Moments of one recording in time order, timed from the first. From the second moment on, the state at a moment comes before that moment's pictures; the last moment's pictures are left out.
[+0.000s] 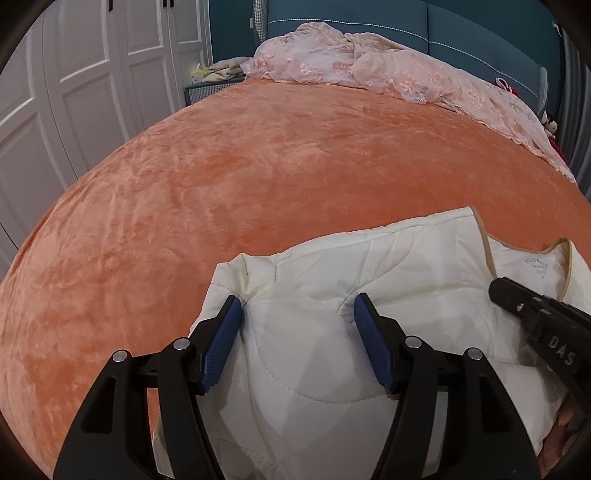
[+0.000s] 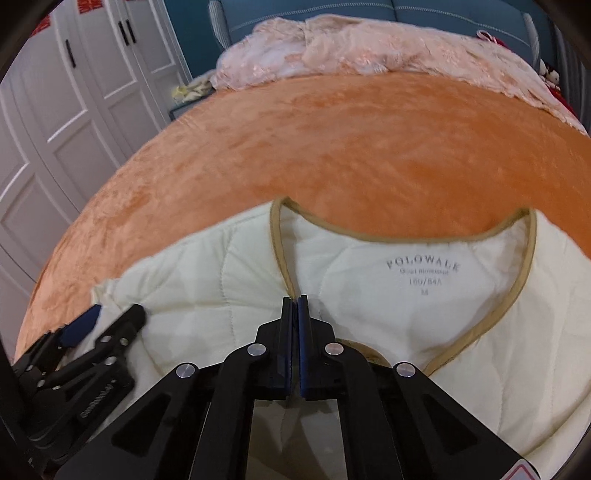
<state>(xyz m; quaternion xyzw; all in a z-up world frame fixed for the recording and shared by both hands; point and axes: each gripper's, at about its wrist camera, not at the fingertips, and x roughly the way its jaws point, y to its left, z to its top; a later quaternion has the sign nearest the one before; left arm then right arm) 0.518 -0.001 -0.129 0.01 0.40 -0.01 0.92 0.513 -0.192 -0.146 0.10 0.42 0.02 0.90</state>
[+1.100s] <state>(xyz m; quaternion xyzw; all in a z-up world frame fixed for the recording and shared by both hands) 0.493 0.003 -0.078 -0.04 0.38 -0.02 0.92 0.416 -0.335 -0.080 0.22 0.30 -0.10 0.92</state>
